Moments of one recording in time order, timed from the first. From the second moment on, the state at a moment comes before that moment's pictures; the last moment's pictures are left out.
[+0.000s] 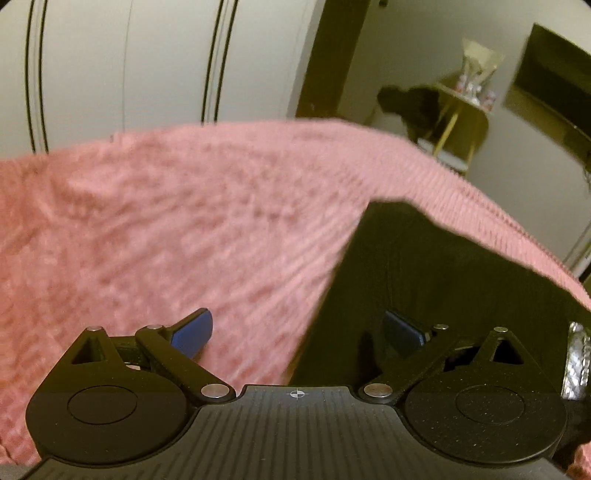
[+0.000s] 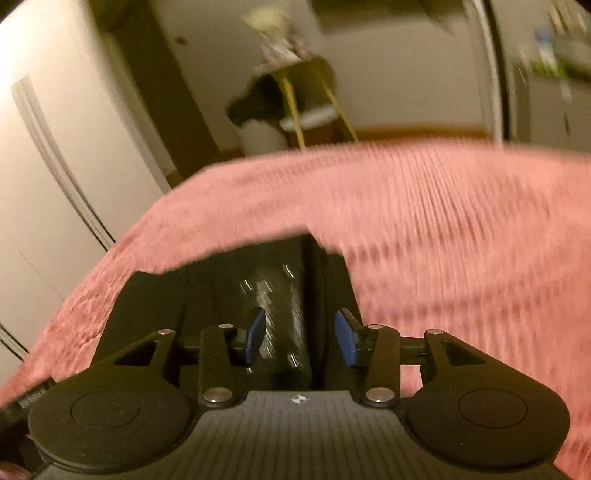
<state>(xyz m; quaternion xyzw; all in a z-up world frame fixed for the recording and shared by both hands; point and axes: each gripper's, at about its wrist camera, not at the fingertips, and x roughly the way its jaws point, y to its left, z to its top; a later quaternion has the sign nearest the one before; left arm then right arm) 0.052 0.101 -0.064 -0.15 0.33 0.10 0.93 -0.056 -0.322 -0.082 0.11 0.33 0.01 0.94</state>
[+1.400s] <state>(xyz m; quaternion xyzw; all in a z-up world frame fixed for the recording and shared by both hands) 0.071 0.021 -0.085 0.01 0.37 -0.09 0.92 -0.055 -0.284 -0.139 0.09 0.43 0.11 0.89</state>
